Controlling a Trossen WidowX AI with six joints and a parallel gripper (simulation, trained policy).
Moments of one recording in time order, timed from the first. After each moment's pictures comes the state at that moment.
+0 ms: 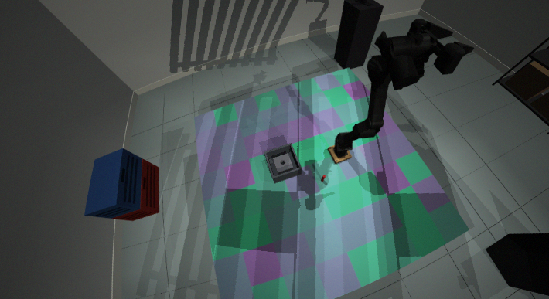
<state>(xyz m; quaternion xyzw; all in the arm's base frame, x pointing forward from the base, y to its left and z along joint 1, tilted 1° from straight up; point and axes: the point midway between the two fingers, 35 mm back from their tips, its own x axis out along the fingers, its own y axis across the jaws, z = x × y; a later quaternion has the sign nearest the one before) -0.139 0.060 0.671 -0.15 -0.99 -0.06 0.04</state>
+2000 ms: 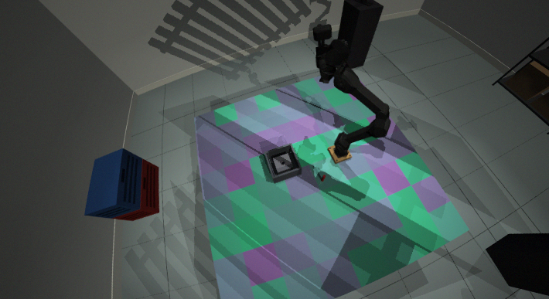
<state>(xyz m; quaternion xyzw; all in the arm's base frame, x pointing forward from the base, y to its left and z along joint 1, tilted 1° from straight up) 0.056 -0.266 0.541 0.33 -0.56 -0.58 0.49</state>
